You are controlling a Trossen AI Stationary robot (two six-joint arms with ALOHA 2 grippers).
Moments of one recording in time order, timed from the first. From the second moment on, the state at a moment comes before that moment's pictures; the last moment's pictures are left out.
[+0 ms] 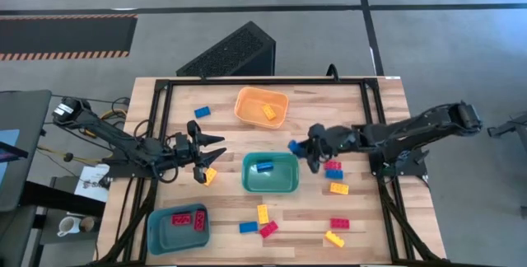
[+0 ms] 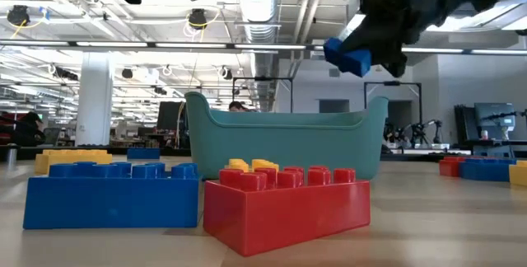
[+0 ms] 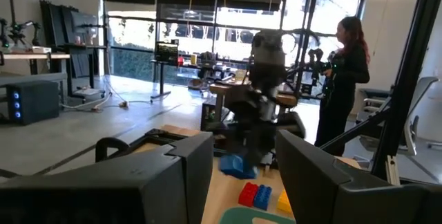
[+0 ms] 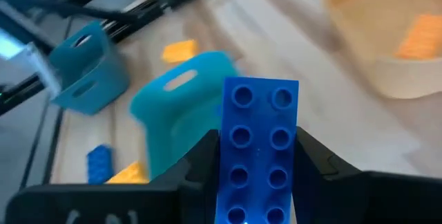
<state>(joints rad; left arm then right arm) -0.43 0.92 0.41 0.71 -0.67 -0.01 0.09 1.15 0.61 0.04 0.14 0.56</state>
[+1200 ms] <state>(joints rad) -0.43 0.92 0.41 0.66 -0.59 -0.06 0.49 1.30 0.82 -0.89 0.11 0.85</state>
